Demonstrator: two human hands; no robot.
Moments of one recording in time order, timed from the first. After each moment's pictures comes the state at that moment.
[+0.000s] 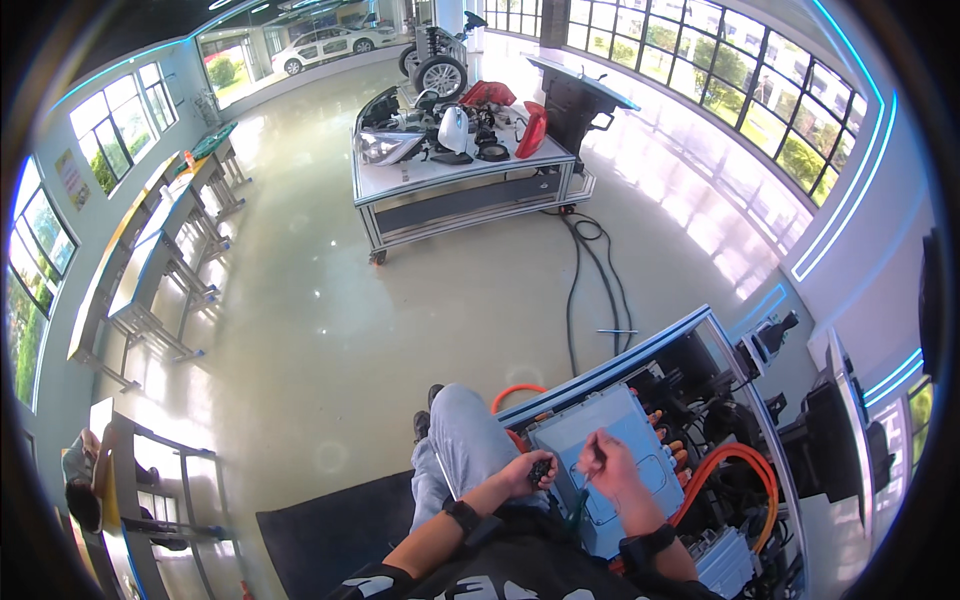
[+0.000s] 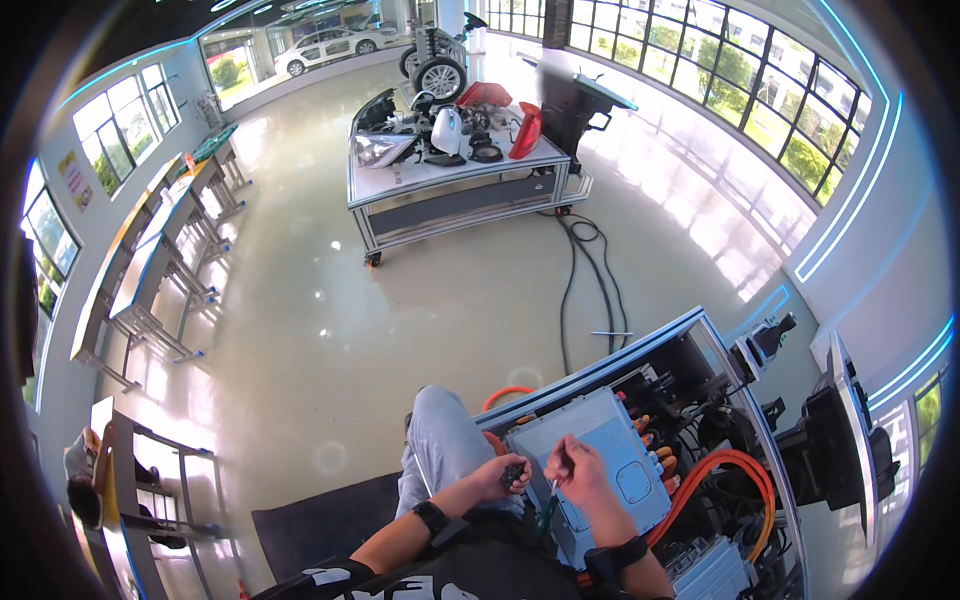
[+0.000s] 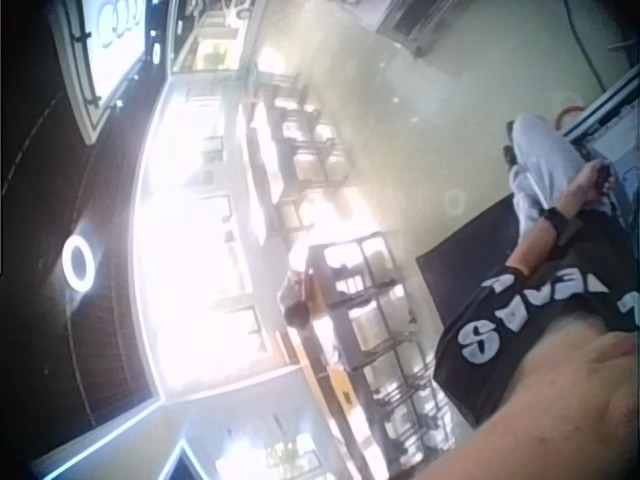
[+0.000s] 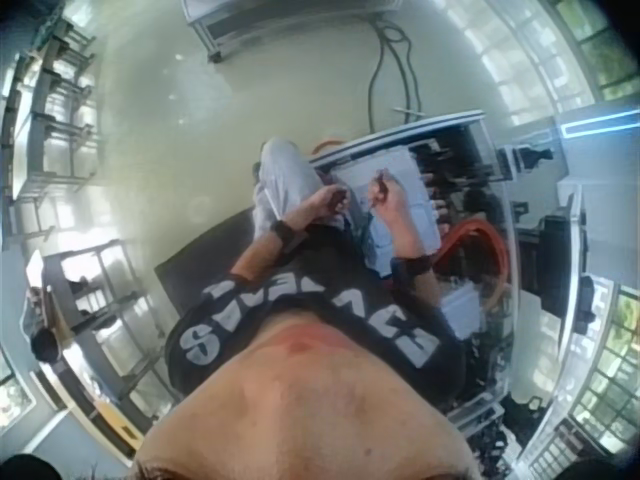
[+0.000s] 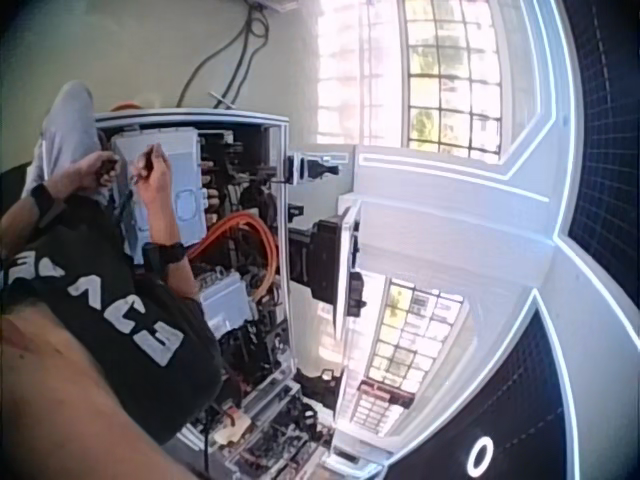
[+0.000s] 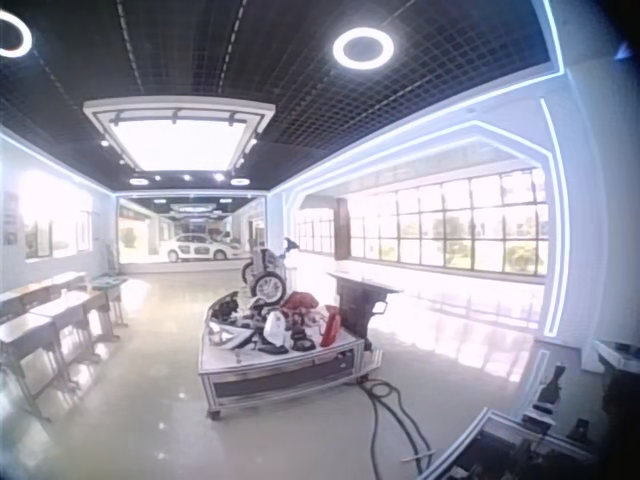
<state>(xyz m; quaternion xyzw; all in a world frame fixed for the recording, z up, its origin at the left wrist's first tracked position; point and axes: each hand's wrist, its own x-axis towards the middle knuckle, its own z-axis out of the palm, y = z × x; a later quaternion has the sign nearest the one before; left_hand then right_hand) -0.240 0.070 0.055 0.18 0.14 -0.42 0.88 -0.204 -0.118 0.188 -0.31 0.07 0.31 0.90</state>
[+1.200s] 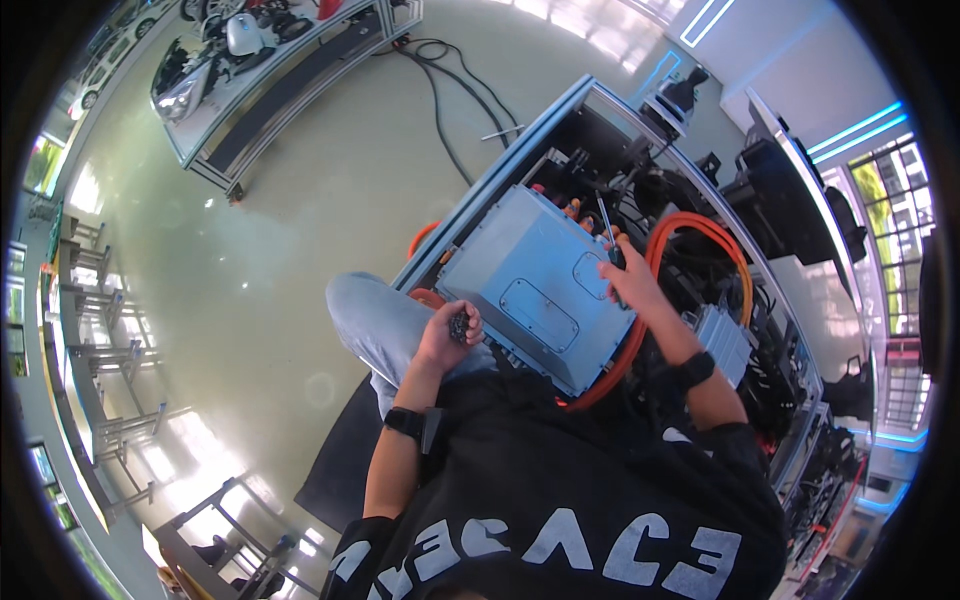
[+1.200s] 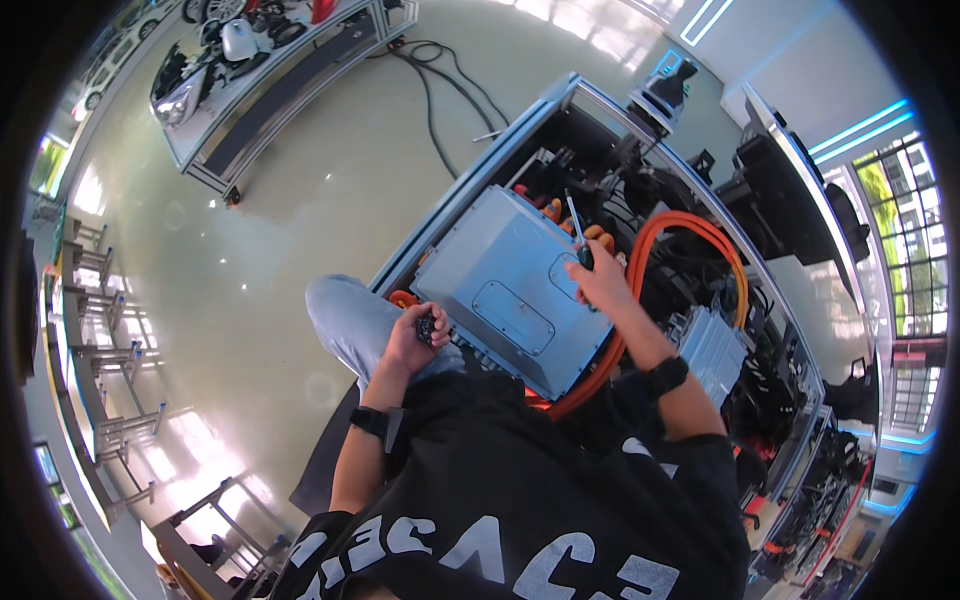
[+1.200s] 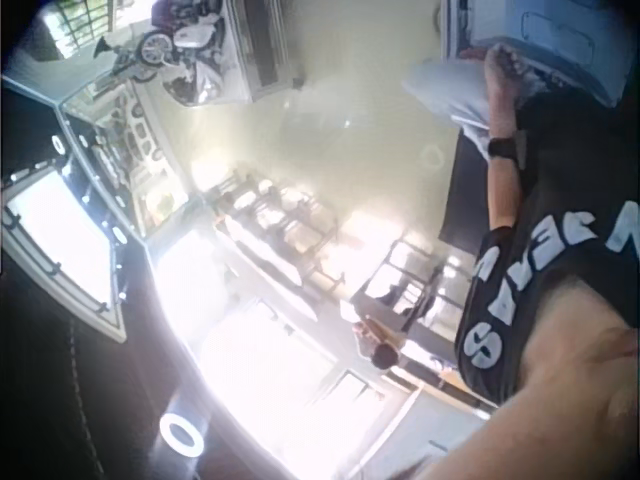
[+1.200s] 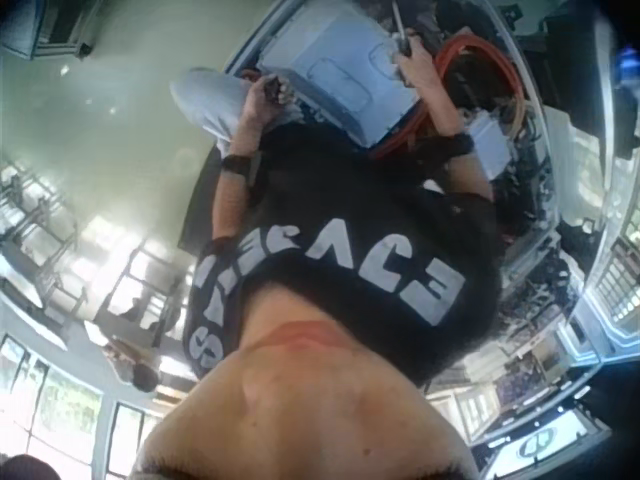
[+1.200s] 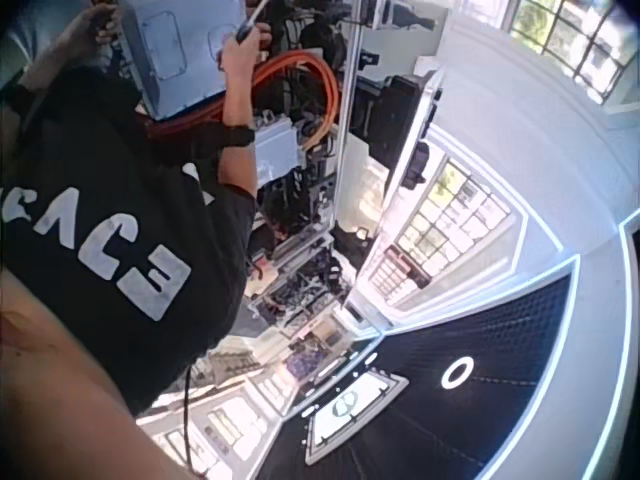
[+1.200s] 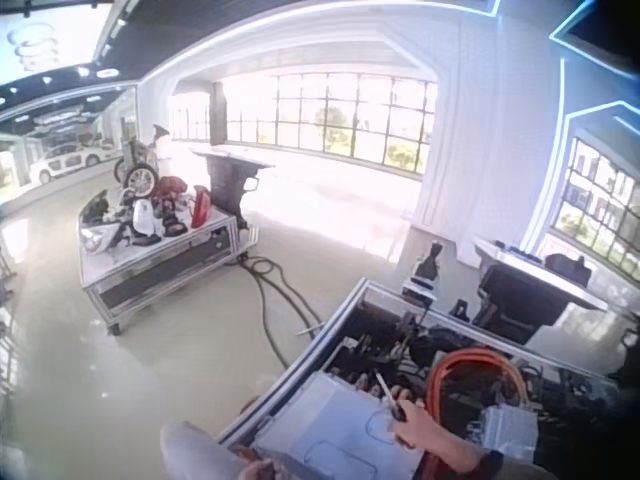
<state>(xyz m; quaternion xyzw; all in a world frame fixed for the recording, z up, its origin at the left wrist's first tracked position) -0.228 0.068 0.065 0.19 0.15 -0.39 0.89 -0.228 -0.253 0.169 -0.81 0.19 0.10 0.54</state>
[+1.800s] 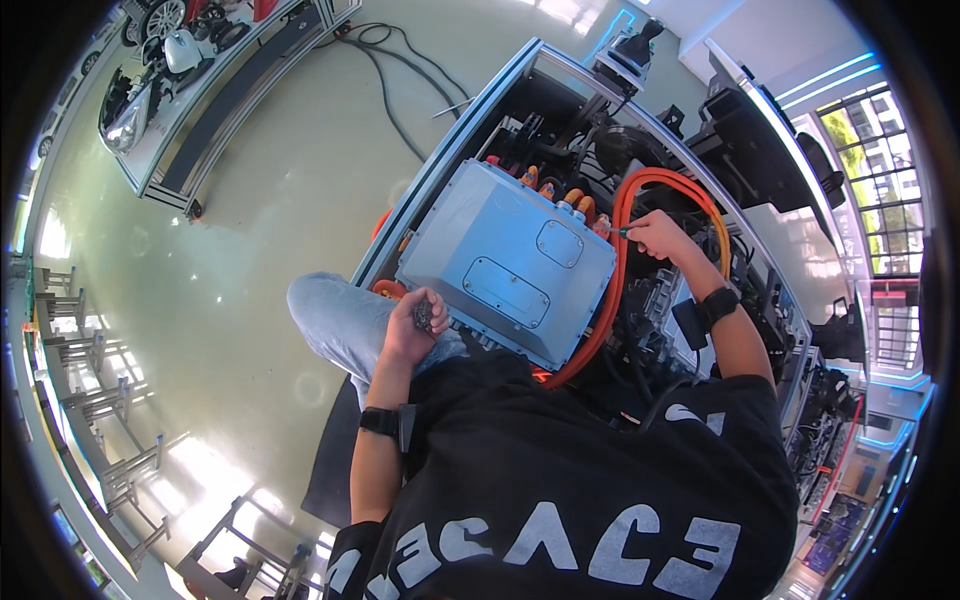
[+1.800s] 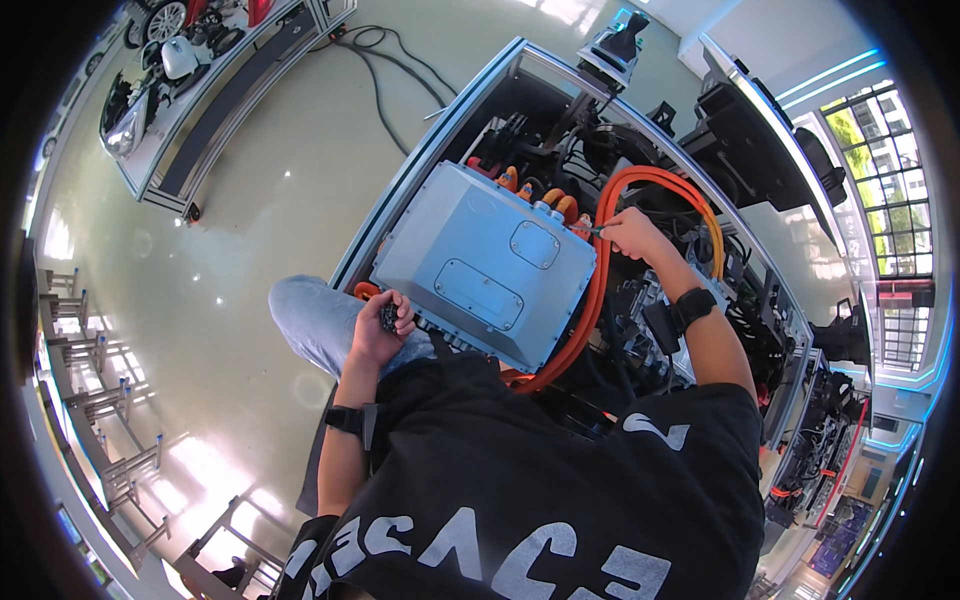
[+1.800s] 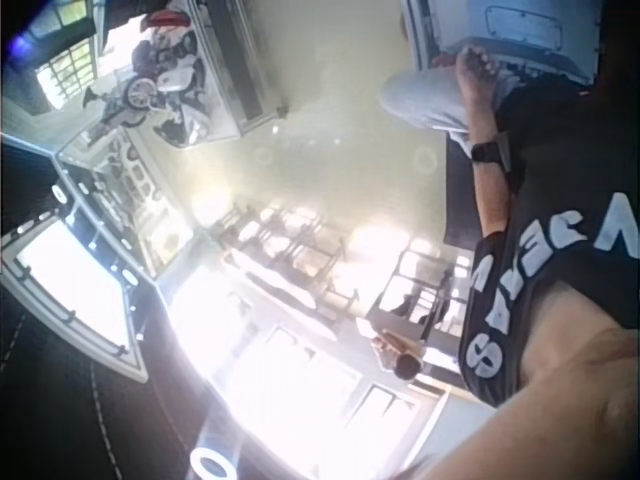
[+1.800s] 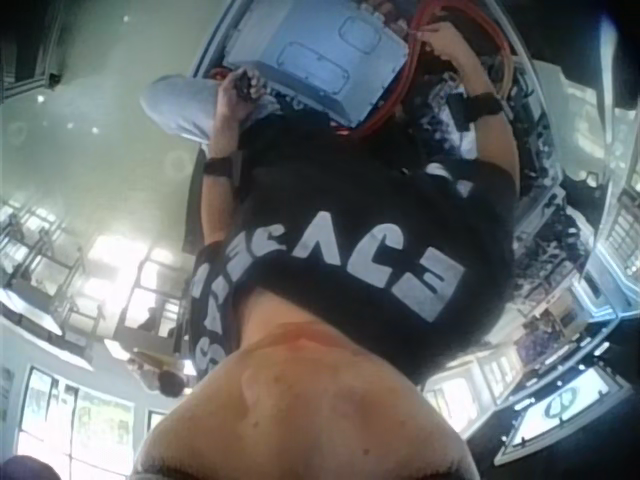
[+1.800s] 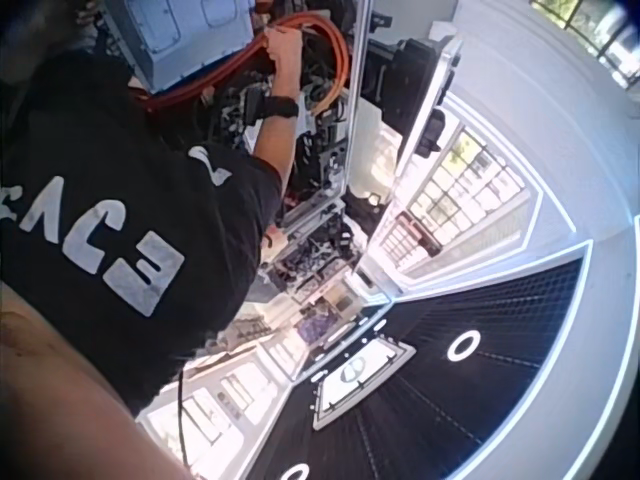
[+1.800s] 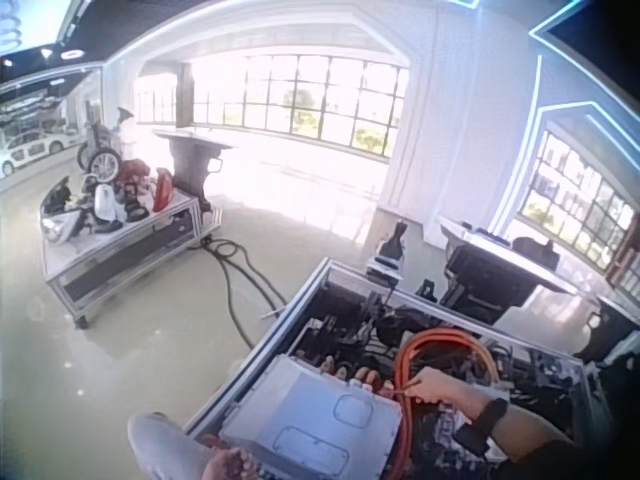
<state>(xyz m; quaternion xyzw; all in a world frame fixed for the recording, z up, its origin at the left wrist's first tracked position) -0.232 0.065 0.070 0.19 0.15 -0.41 0.88 -0.236 -0.368 0.197 -0.85 0.32 0.26 0.33</state>
